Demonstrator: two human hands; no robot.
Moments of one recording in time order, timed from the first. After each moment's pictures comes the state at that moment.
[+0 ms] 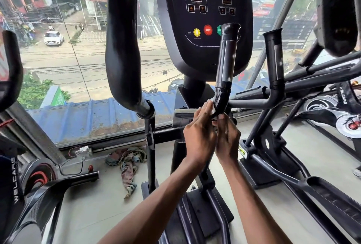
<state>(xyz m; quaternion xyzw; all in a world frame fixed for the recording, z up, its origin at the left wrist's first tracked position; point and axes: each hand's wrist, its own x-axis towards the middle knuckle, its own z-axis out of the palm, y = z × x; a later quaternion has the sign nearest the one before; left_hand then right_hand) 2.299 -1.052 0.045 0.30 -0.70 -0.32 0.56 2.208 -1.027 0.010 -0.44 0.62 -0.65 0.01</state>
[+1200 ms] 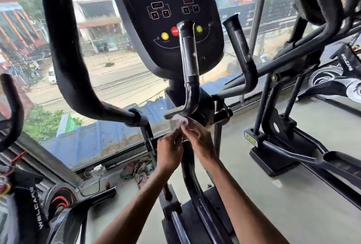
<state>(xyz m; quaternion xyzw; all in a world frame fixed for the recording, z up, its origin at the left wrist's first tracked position) 2.341 -1.066 -0.005 0.34 -0.80 -0.26 0.41 2.224 -1.031 -0.027 -0.39 0.48 -0.73 0.31</state>
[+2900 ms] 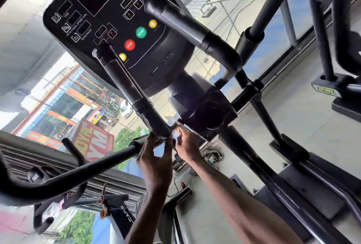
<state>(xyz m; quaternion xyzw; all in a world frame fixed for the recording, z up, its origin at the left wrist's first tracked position) 2.306 -1.072 0.035 0.41 -0.79 -0.05 0.45 2.228 -1.149 -0.081 -0.37 0.57 -0.70 0.20</state>
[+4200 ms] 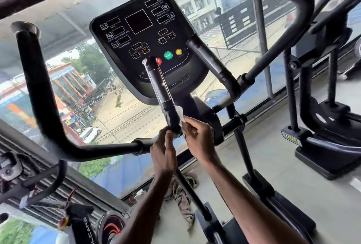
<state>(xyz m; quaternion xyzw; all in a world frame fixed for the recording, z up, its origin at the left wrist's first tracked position) 2.302 -1.054 0.054 0.38 -0.75 -0.22 0.49 2.191 -1.026 0.034 -0.37 0.51 -0.77 0.08</state>
